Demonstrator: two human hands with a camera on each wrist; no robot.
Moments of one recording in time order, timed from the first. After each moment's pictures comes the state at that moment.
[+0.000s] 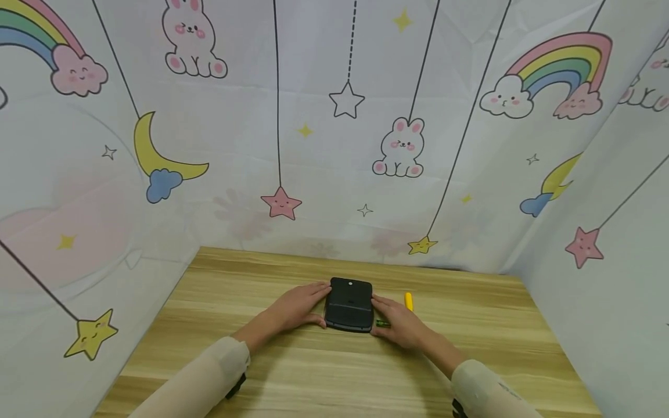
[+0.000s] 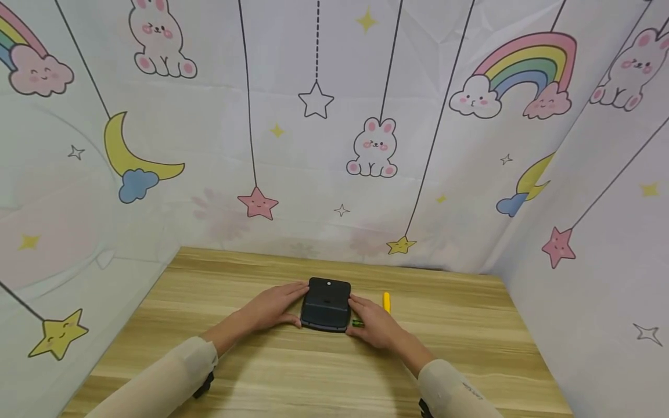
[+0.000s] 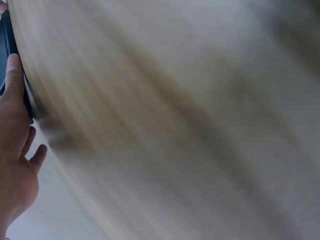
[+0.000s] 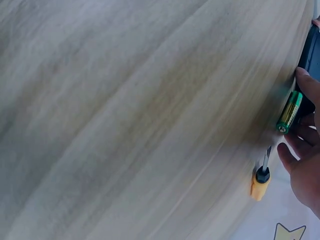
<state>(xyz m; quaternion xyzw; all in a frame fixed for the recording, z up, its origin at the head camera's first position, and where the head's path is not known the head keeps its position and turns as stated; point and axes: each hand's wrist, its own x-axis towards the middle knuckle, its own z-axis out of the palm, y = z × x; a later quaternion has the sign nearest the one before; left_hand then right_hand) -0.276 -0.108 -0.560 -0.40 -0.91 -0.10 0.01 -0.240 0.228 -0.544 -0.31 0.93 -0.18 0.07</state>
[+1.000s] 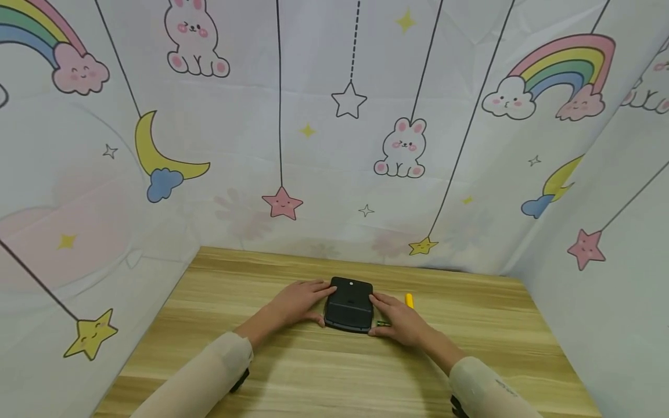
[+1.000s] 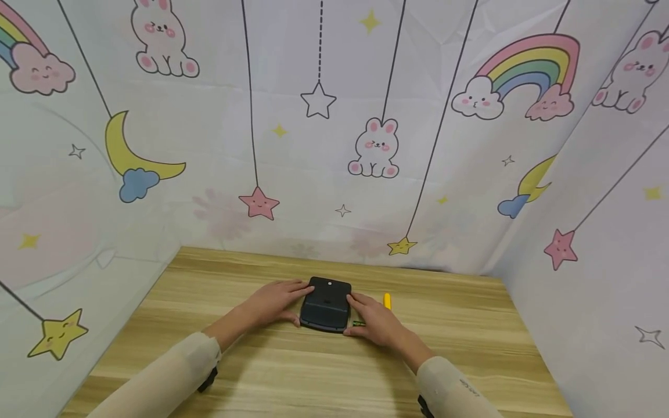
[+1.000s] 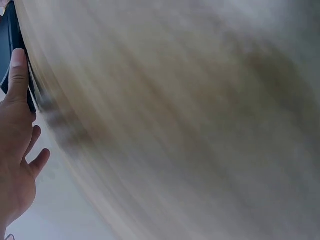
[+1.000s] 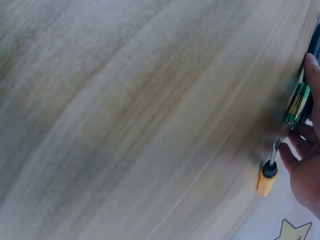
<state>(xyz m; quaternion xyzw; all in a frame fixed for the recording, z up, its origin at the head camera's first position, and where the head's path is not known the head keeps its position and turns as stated) -0.283 -0.105 -0.552 -0.39 -0.92 -0.04 0.01 -0.249 0.233 -0.553 -0.33 0.93 -0.15 0.04</state>
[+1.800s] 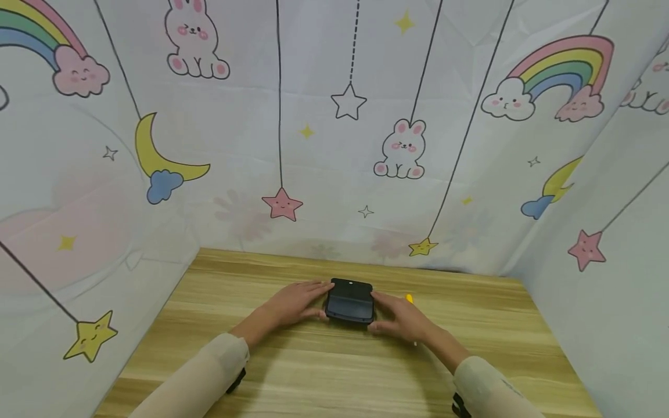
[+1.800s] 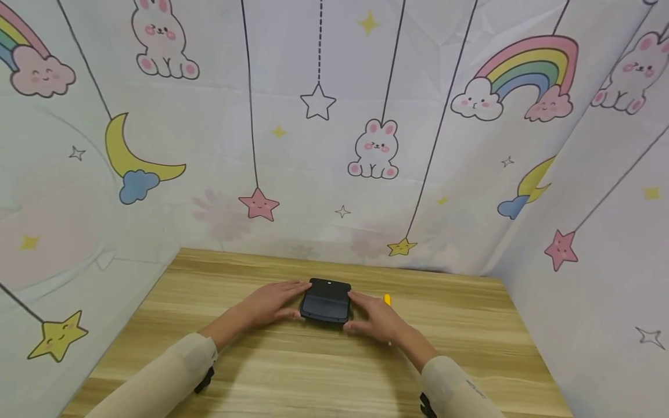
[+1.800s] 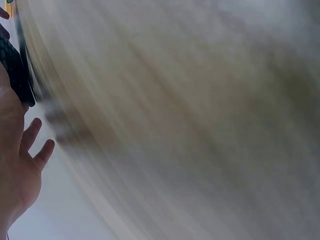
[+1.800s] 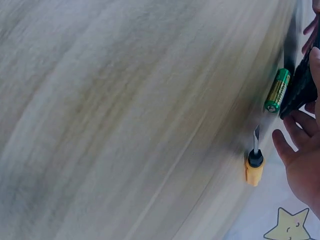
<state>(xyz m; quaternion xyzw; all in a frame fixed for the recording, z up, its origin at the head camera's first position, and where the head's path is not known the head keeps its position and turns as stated) -0.286 -0.117 -0.554 -0.39 -0.92 -0.10 -0.02 -0.252 0.238 -0.535 -0.32 0.91 -0.25 0.07</state>
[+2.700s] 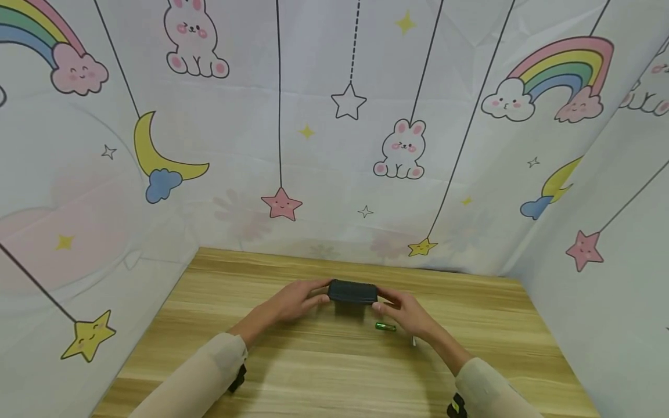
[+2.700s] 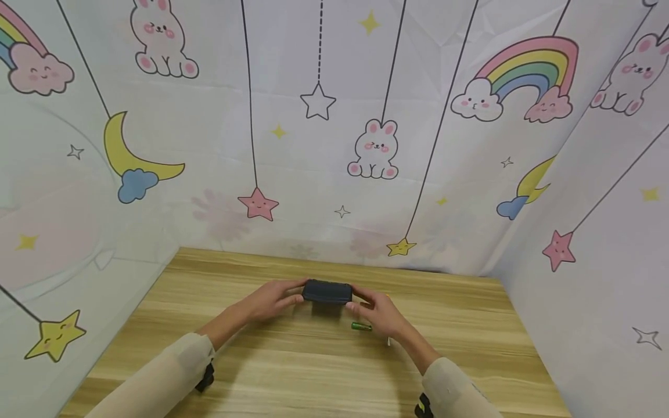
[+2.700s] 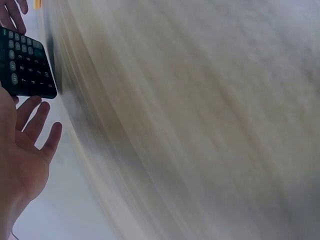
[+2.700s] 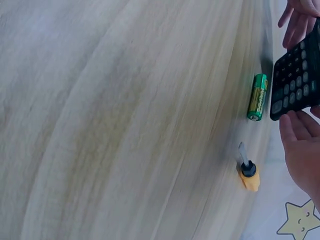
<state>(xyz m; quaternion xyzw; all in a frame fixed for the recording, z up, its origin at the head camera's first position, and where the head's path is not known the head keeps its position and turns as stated) -0.284 -0.112 -0.541 -0.33 -0.90 -0.29 -0.05 -0.250 0.239 -0.524 -0.23 0.84 -0.48 0.12</state>
